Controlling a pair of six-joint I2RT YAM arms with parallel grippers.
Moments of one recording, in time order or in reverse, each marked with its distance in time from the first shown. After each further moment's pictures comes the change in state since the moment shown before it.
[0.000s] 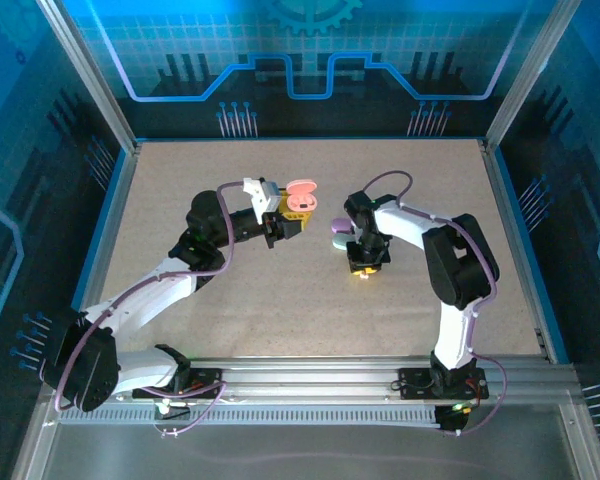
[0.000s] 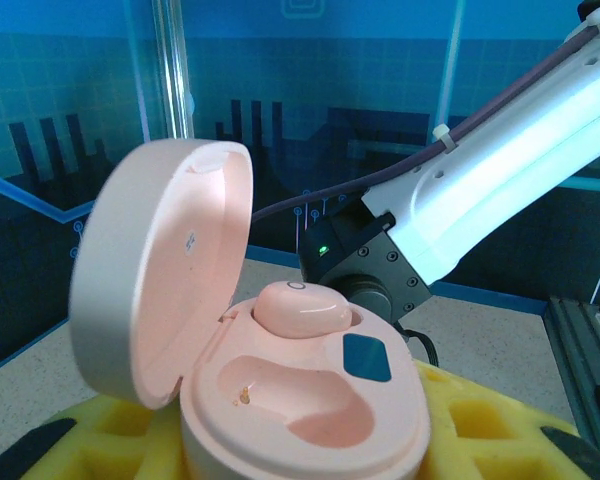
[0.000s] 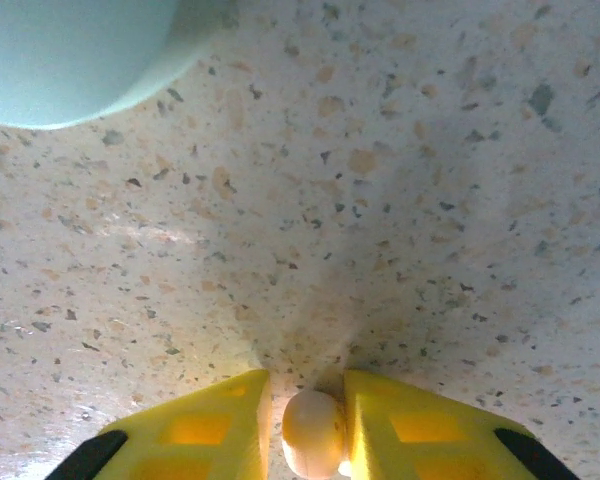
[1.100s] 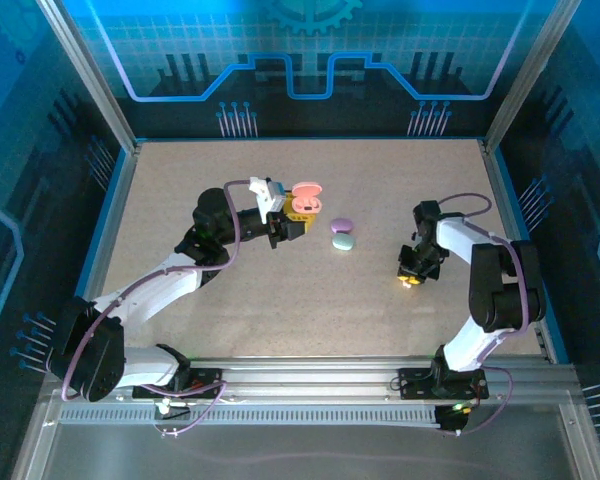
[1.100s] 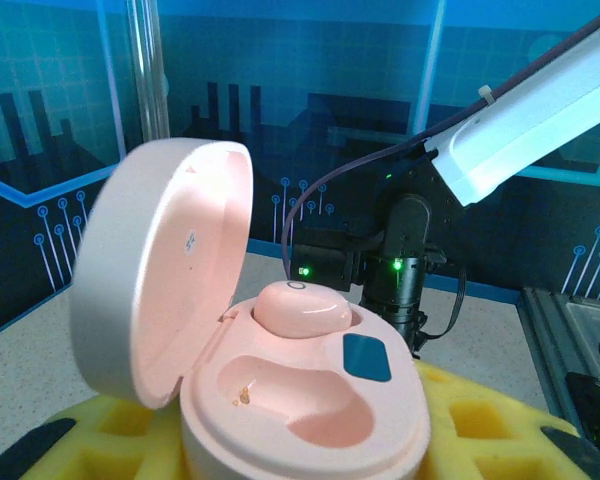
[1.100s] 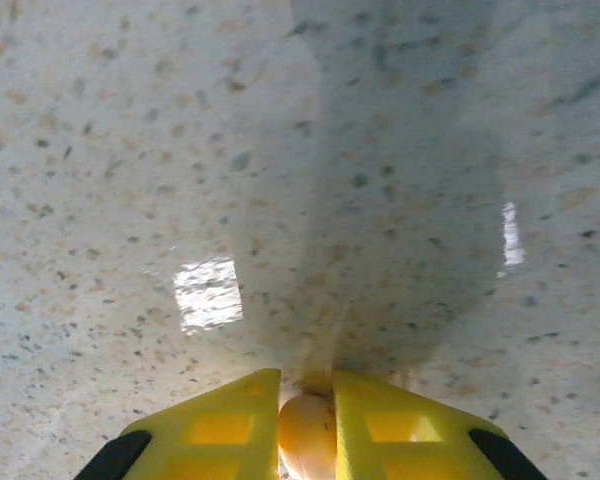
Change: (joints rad) left arm 0.000 0.058 0.014 0.019 0.050 -0.019; right arm -0.375 -0.253 -0.330 0.120 -0.061 0.038
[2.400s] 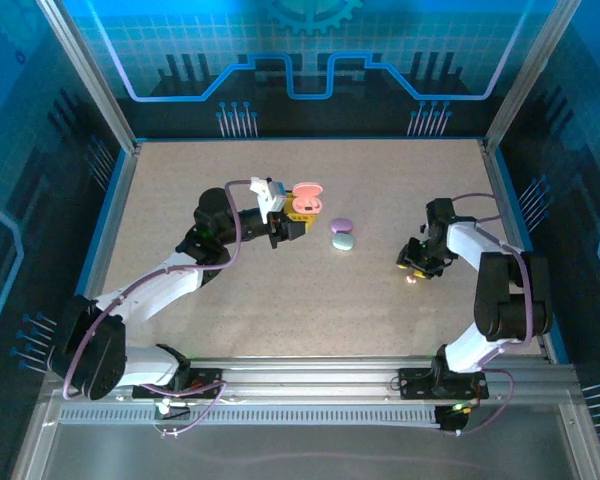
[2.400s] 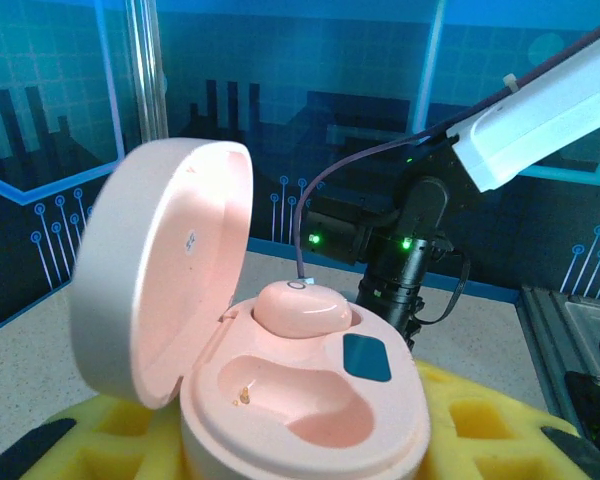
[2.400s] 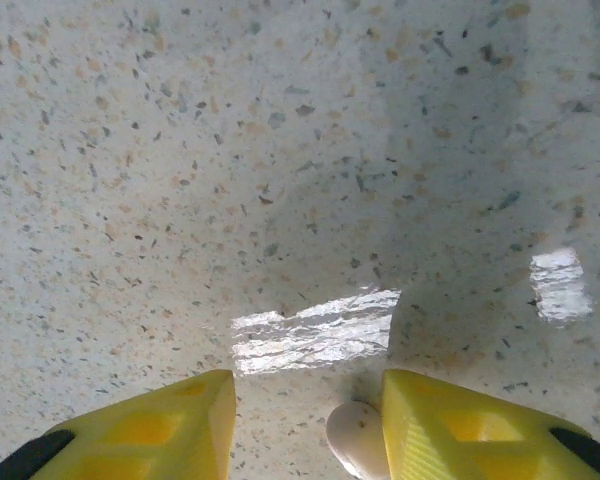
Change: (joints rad) left arm 0.000 0.010 0.000 0.007 0.006 -0.003; right arm -0.082 -0.061 -0.040 0.119 -0.069 0.020
